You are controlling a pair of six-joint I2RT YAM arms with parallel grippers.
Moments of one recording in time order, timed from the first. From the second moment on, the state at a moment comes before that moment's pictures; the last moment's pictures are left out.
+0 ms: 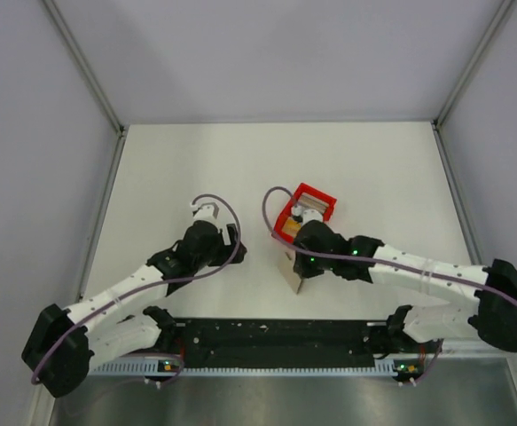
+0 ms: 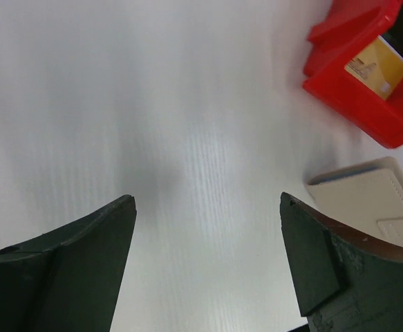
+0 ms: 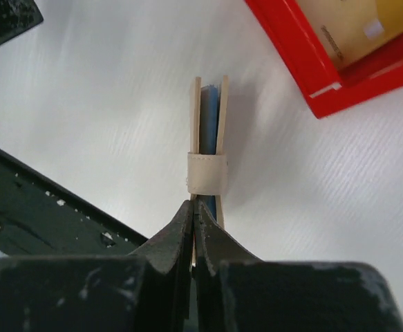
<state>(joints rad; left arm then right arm) -0.67 1.00 0.48 -0.16 -0.09 -0.66 0.96 1.16 0.74 -0.45 0.08 0.66</state>
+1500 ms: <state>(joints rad) -0.47 0.71 0.21 -0.27 0.32 -0.79 1.18 1.40 0.53 0.12 -0.06 1.17</state>
